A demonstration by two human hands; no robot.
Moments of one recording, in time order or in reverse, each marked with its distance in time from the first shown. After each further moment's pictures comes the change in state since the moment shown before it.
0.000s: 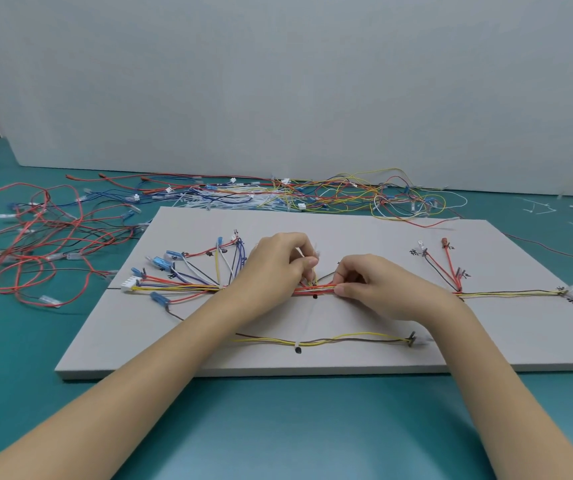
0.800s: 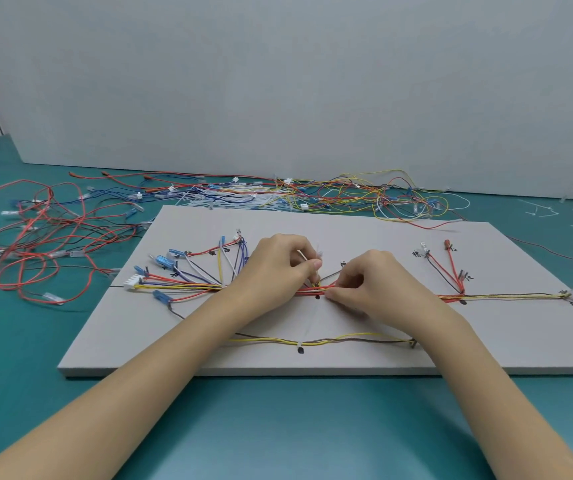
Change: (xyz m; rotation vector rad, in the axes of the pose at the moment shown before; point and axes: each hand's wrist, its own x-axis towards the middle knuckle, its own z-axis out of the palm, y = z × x) left_hand -0.006 0.001 -0.004 -0.030 0.003 0.012; right_hand -0.005 -0.010 0.012 -0.095 0.242 0.013
